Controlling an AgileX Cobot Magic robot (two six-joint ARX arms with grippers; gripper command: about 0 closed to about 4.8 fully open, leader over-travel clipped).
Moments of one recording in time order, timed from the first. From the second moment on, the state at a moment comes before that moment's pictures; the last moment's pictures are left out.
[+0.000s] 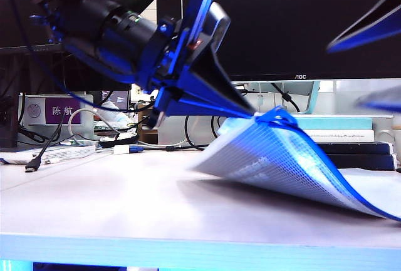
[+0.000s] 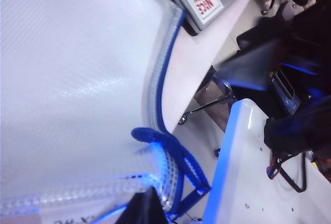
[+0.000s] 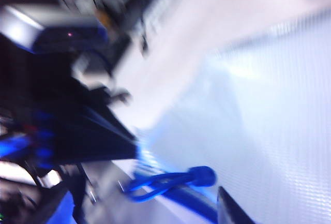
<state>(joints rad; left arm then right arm) -0.70 1.63 0.92 0.00 0.74 -0.22 0.30 0.54 0.15 0.14 -0.56 0.67</state>
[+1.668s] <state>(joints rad) -0.66 1.49 0.92 -0.20 0.66 0.12 0.44 1.10 0.53 -0.10 -0.49 -0.10</state>
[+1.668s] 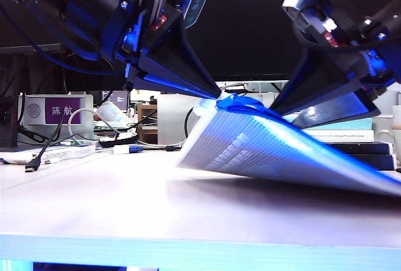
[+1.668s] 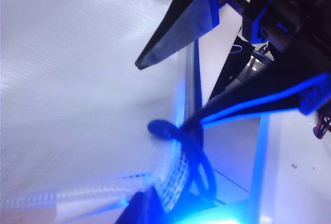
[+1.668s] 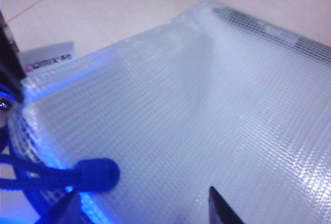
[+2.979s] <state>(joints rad) -0.60 1.49 0.94 -0.28 0.52 0.18 0.69 1.10 0.53 -0.02 -0.36 -0.13</state>
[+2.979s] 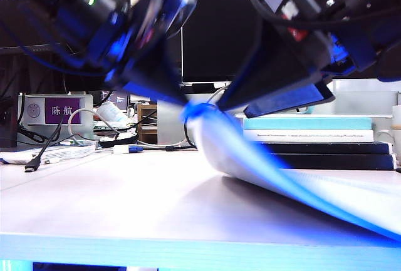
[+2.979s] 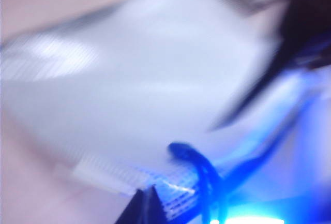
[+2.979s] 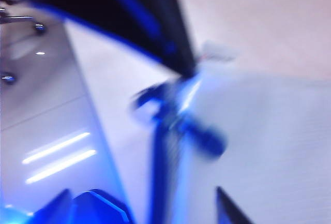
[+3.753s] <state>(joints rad) -0.59 1.49 0.94 -0.36 0.56 0.32 0.69 1.19 0.54 0.08 -0.36 -0.22</state>
